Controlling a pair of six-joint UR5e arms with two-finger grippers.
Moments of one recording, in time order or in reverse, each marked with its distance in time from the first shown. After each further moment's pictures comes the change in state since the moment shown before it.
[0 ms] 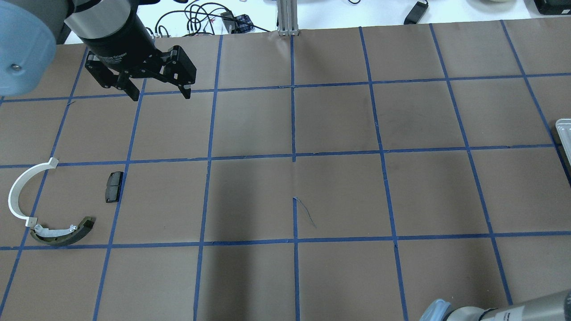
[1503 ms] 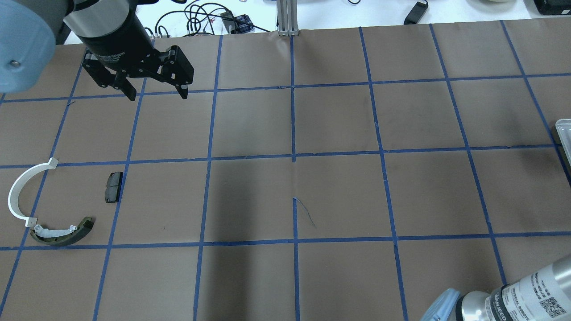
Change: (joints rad) left arm 0.002 -0.003 0.007 -0.013 0.025 0.006; right arm -0.120 0.281 -0.008 -0.249 -0.122 -0.341
